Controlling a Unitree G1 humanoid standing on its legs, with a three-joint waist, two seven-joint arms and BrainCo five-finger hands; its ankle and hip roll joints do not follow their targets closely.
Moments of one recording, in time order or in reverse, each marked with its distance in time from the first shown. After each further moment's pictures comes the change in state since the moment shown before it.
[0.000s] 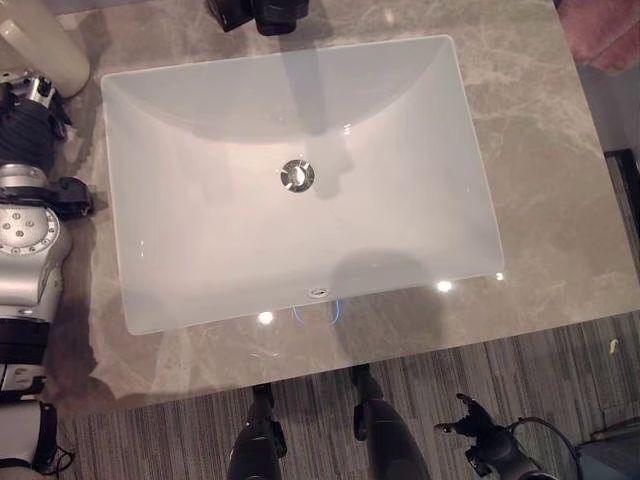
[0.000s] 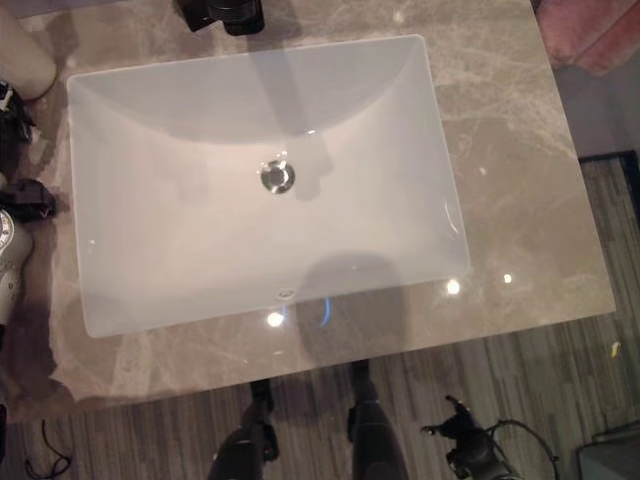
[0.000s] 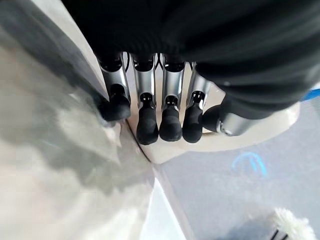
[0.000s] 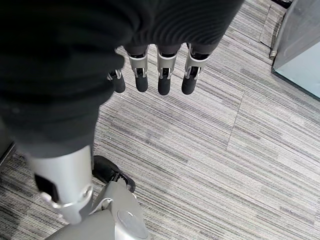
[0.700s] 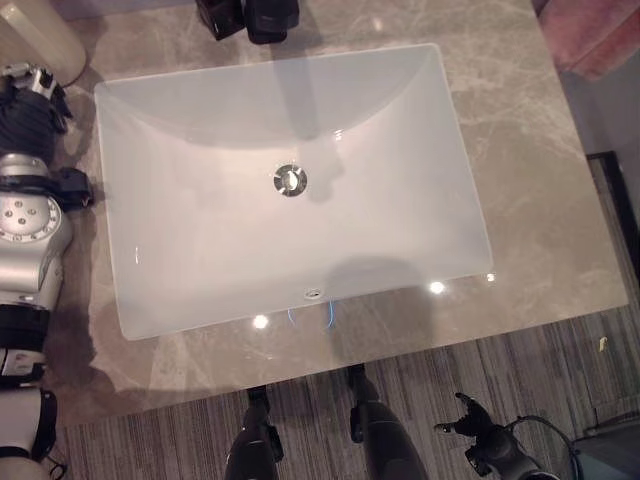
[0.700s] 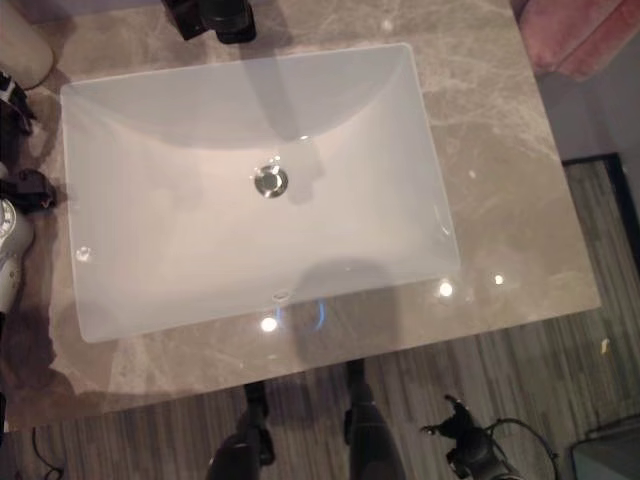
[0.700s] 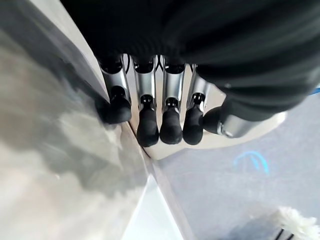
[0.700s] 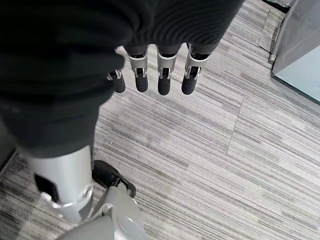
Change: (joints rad) left arm 0.037 -0.005 -0.004 0.017 0.002 -0.003 -0.004; right arm -0.005 -0.005 0.020 -0.004 -0.001 0.000 0.001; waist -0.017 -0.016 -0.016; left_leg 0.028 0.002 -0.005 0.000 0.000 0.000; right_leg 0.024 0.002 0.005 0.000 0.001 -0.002
